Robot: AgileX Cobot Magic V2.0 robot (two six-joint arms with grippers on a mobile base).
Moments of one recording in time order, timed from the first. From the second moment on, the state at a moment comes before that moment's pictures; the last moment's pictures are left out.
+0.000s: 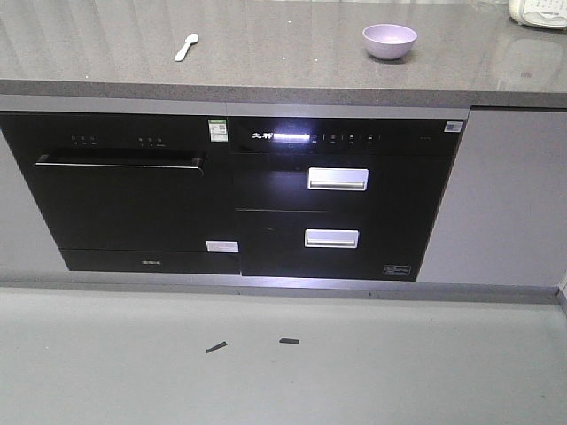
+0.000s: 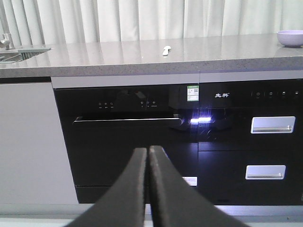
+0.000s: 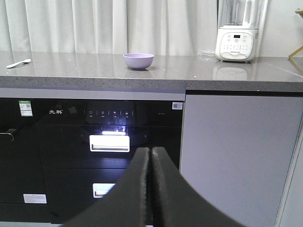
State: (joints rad) left arm 0.04 -0.01 0.03 0.10 0.15 -0.13; right arm -0.05 -0.01 0.03 -0.24 0.07 0.21
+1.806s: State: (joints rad) left arm 0.04 -0.01 0.03 0.10 0.15 -0.13; right arm -0.05 -0.01 0.03 -0.24 0.07 0.21
